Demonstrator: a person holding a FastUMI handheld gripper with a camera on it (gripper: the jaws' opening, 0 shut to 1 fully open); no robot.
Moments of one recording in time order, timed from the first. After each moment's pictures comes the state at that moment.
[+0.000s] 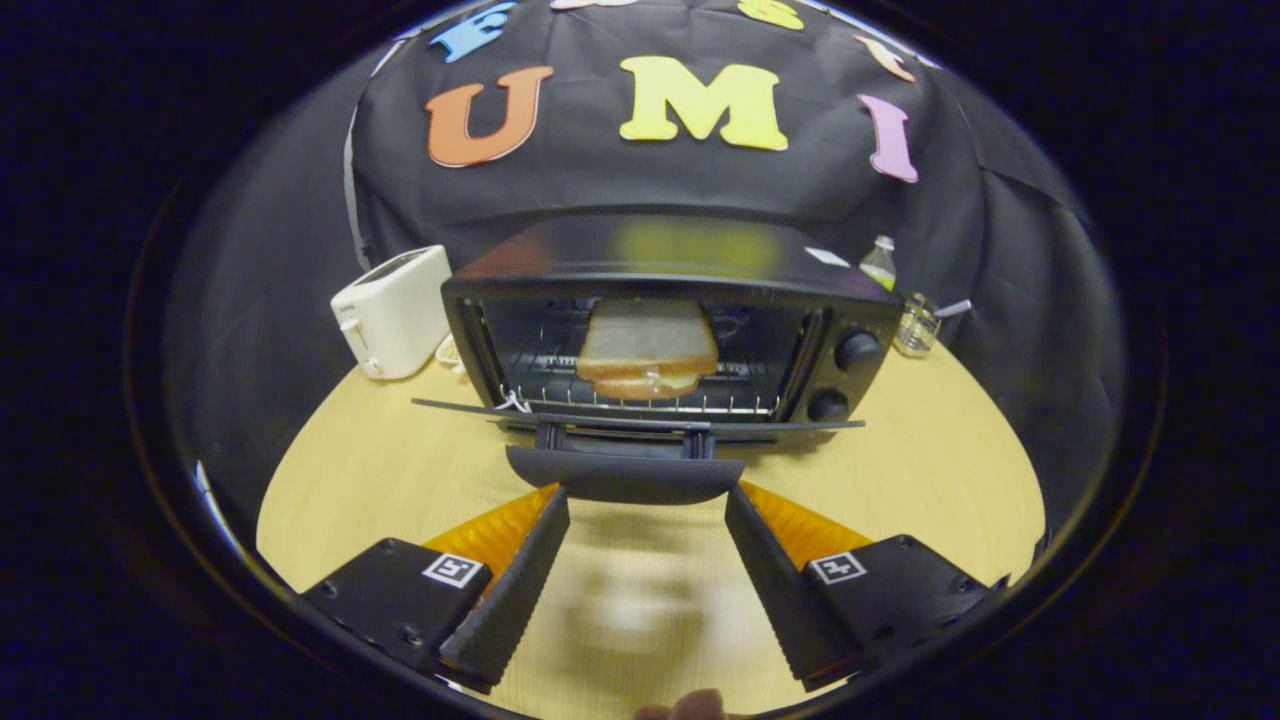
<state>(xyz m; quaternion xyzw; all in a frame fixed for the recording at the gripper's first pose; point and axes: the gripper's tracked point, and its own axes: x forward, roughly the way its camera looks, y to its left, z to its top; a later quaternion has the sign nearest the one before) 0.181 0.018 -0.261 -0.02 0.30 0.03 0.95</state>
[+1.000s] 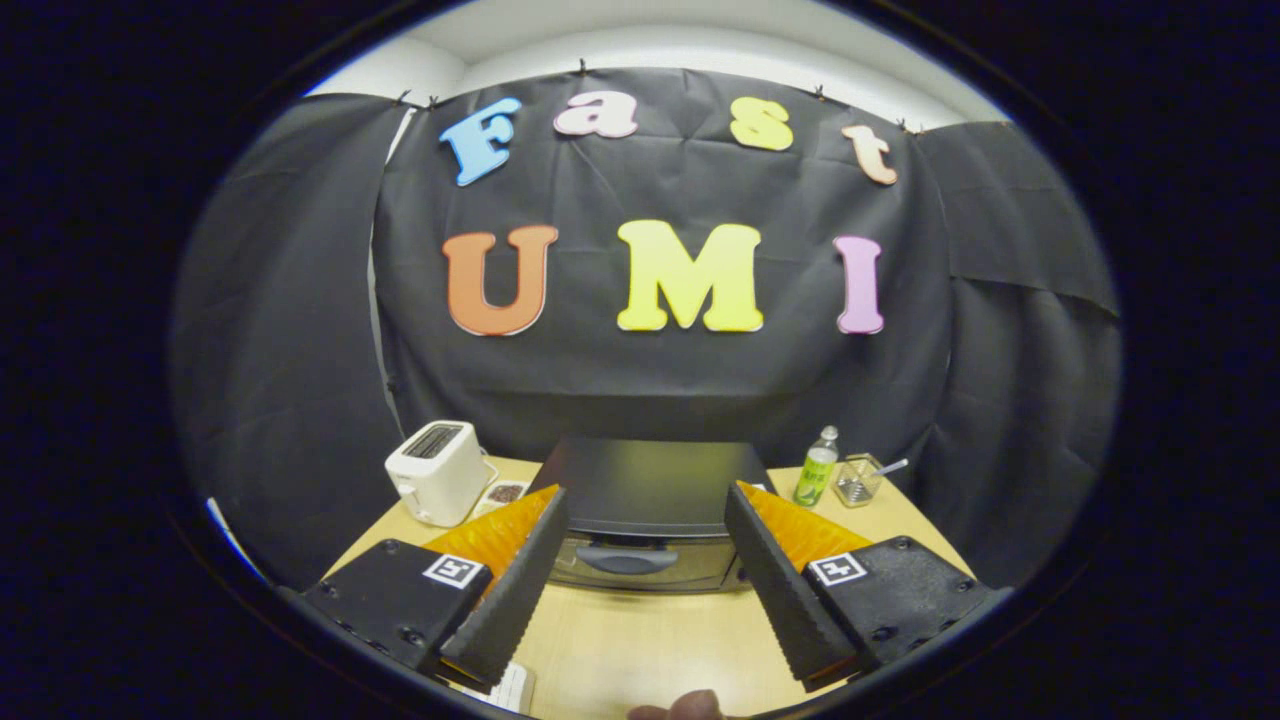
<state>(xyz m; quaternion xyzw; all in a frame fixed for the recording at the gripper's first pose) 0.139 0.001 -0.015 -0.01 0.11 0.01 0.99</state>
